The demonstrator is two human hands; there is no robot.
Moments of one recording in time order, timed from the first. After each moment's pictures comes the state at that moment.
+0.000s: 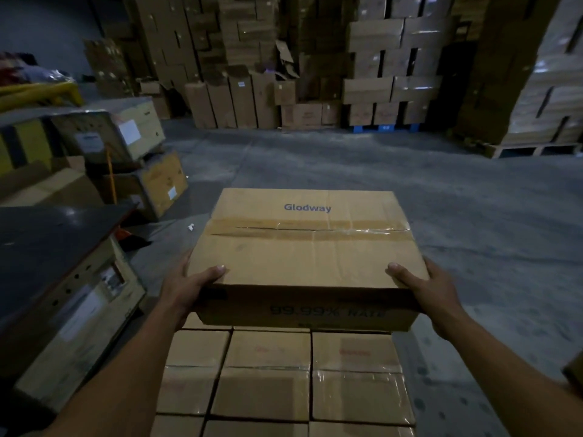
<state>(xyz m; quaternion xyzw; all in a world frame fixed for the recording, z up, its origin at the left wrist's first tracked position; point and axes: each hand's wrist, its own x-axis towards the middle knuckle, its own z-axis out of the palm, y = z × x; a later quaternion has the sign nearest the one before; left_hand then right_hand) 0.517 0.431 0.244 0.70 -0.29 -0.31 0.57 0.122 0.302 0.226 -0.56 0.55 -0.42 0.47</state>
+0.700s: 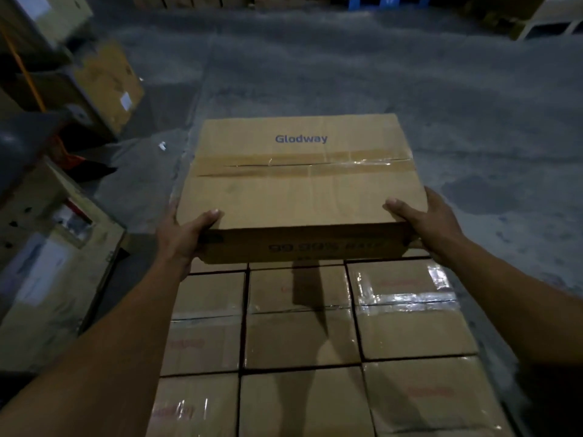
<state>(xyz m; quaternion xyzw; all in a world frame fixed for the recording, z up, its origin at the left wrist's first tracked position) 0.715 0.306 0.042 0.71 -0.26 -0.35 0.56 0.319 0.195 0.051 -0.50 0.60 -0.38 0.49</state>
